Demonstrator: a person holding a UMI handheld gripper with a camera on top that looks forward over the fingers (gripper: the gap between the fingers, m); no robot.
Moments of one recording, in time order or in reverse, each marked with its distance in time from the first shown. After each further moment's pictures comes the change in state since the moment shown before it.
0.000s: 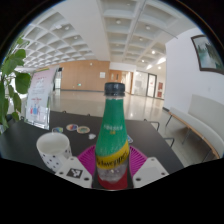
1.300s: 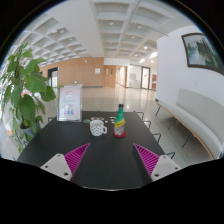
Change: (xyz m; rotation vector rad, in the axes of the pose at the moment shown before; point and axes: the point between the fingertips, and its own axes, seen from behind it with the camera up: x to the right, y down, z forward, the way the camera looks) arm -0.050 -0.023 -0.408 -0.082 0.037 0.073
